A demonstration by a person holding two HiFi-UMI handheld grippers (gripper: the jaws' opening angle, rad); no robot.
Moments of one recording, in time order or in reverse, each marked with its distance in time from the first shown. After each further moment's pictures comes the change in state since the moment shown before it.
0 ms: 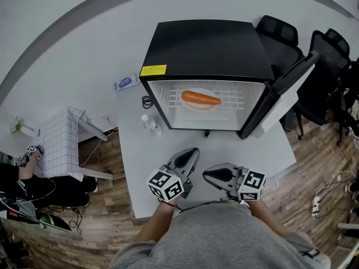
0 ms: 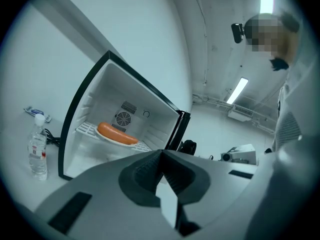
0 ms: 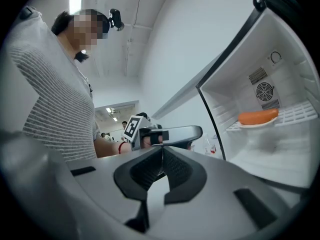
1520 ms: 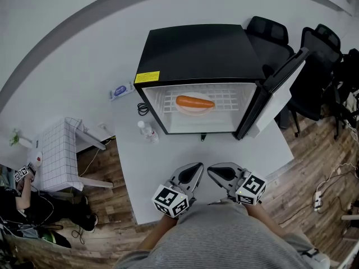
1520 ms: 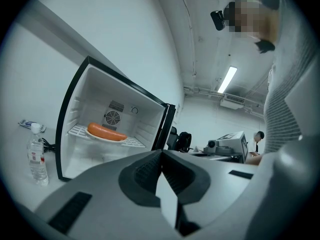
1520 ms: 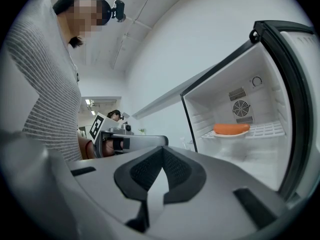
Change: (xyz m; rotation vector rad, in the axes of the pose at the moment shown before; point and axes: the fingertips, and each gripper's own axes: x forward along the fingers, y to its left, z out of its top) left arm -0.014 -0.044 -0.021 0.119 0.059 -0.042; right arm -0.022 -0.027 0.003 -0.090 -0.030 -0.276
